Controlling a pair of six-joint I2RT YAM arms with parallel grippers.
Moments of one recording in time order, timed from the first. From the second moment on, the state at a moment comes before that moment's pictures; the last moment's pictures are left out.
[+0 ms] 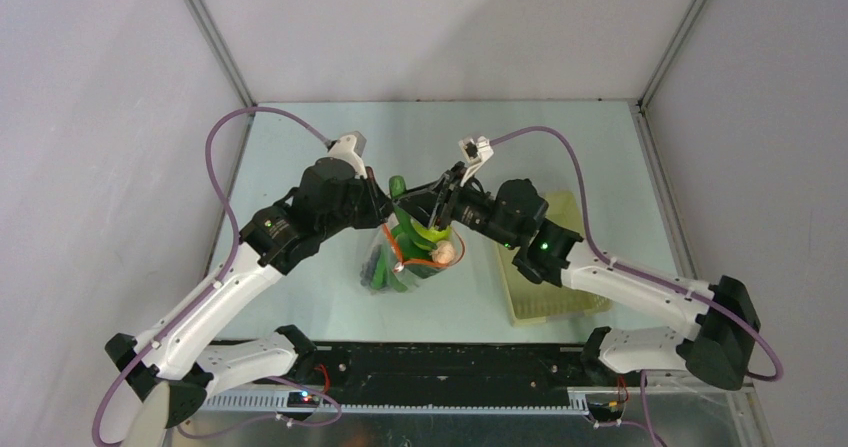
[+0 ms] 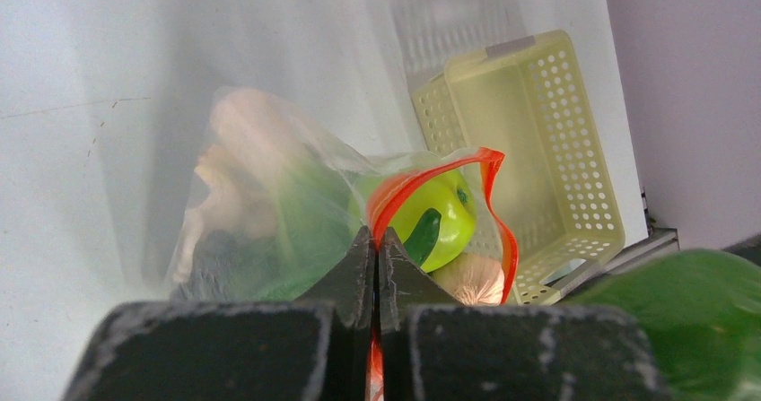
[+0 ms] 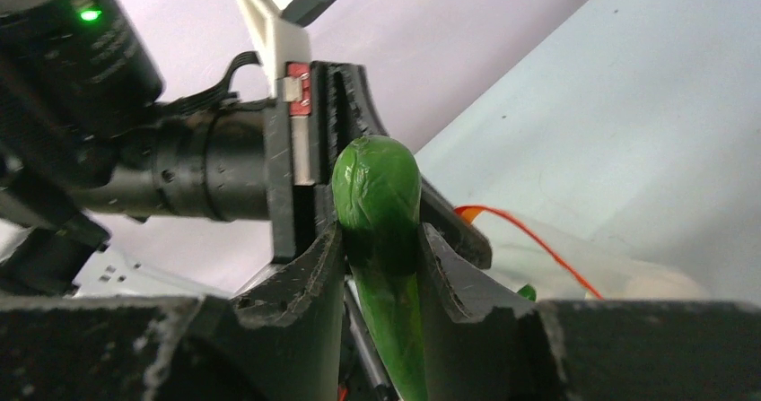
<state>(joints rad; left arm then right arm) -0.71 1.03 1.16 -0.68 -0.13 -0.66 0.97 1.22 0.98 0.36 -0.08 0.60</state>
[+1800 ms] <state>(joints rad) -0.69 1.01 1.13 -0.67 -0.10 -0.66 1.12 1.43 1.00 0.13 0.23 0.54</state>
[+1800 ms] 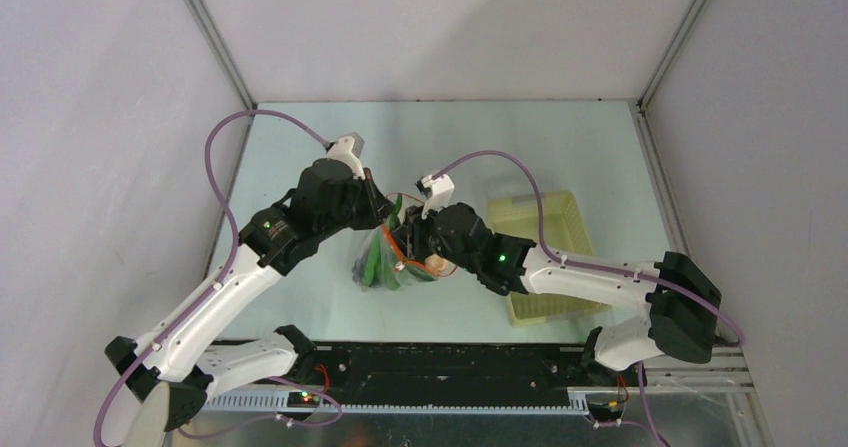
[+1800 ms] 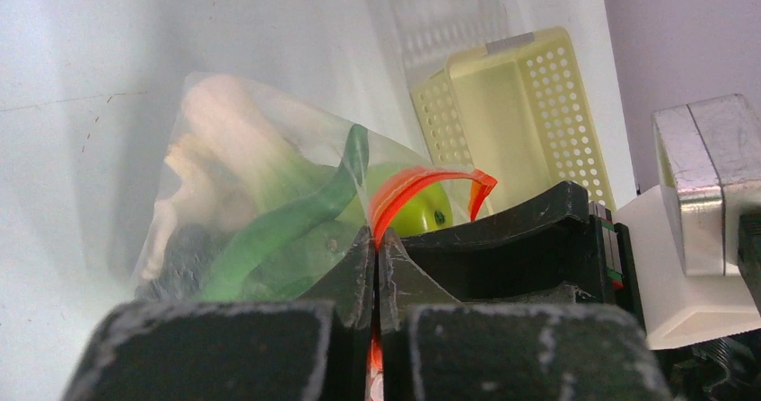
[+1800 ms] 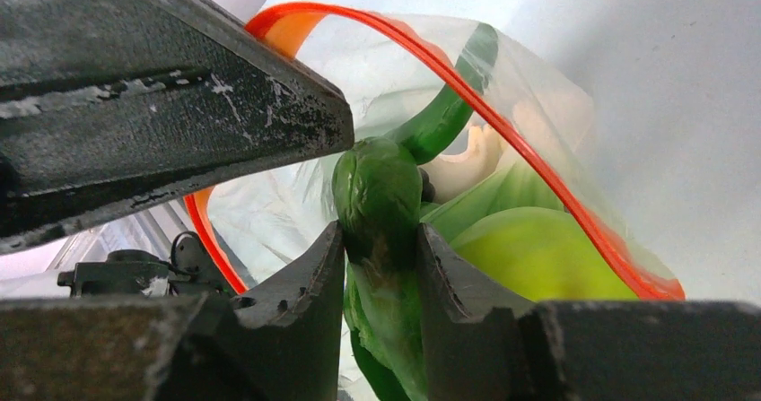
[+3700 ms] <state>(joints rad) -0.67 1.04 1.13 -0.64 -0.05 -0.68 0.99 1.00 0.78 -0.29 0.16 0.68</state>
